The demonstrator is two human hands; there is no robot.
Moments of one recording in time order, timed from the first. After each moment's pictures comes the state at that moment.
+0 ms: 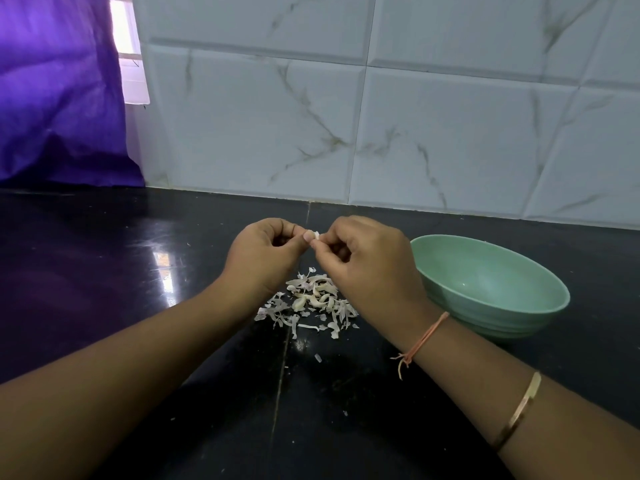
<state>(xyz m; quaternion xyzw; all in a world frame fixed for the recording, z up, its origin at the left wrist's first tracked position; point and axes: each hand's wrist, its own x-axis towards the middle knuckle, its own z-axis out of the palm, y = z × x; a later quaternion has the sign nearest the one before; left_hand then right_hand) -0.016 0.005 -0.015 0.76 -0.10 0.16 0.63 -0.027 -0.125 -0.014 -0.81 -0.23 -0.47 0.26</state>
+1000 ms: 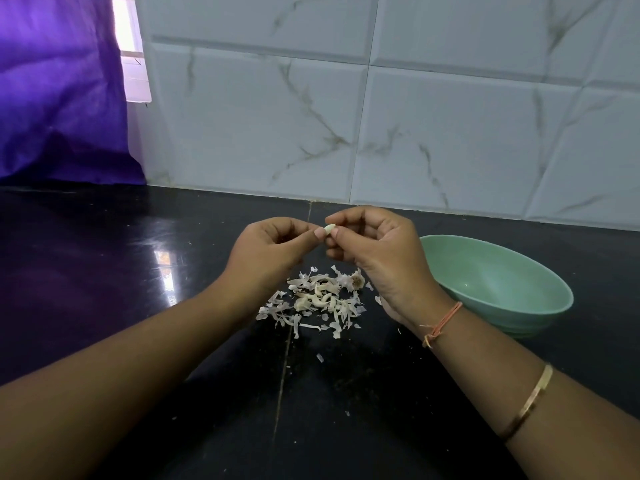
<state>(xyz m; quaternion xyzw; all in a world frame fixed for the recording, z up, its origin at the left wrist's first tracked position) -0.022 0.007 -0.013 0.73 -0.13 0.12 0.66 -0.026 -0.132 -0.006 -0.69 -0.17 -0.17 0.68</state>
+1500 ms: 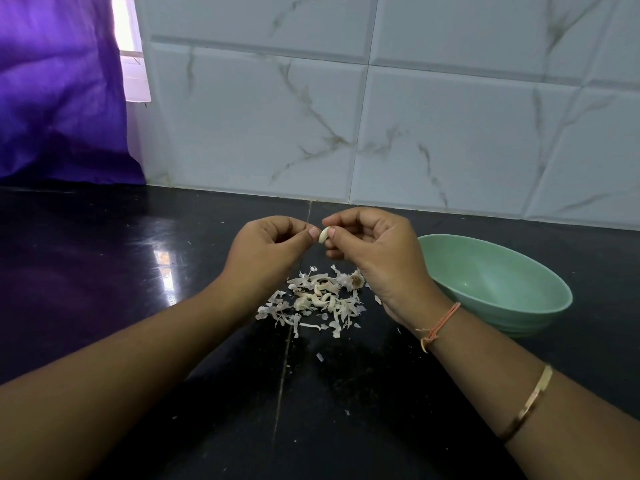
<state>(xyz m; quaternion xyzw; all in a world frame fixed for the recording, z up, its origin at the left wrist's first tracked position) -0.019 0.008 -0.015 0.74 -0.14 0.15 0.64 -0.025 -0.132 -0.007 -0.74 -0.17 -0.19 0.62</state>
